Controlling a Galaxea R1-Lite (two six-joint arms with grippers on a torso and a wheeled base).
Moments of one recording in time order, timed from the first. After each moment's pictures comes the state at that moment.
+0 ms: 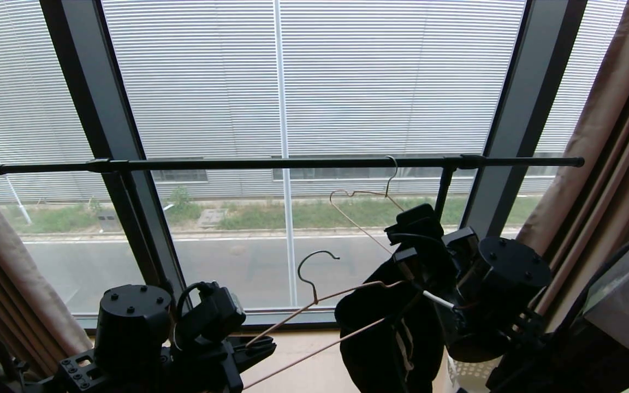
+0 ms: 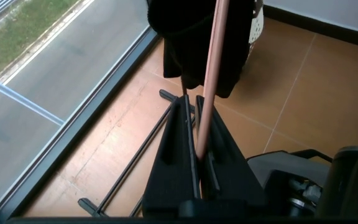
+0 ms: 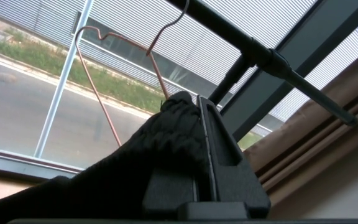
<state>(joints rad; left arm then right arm) -0.54 1.82 -0.22 -1.11 -0.39 0.27 0.72 2.03 -0.59 -1.53 -0.80 -0.58</state>
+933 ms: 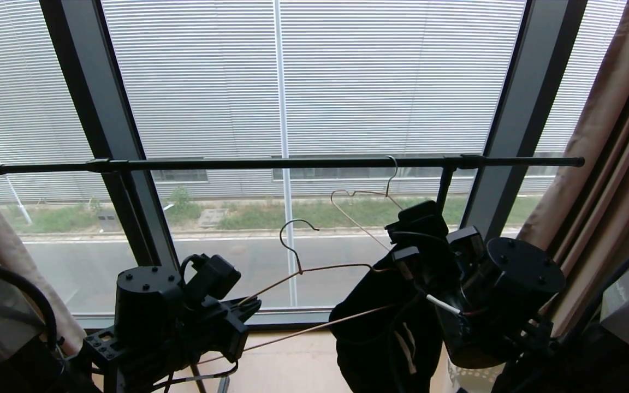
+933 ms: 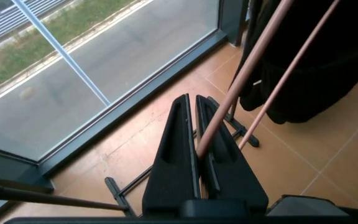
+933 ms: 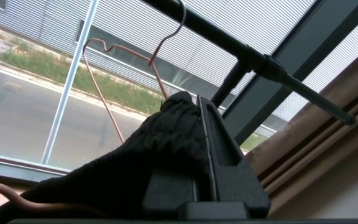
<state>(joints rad) -0.47 1.91 -0.32 -1.17 -0.12 0.17 0.76 1.99 -0.57 -1.53 -0.82 -0.57</state>
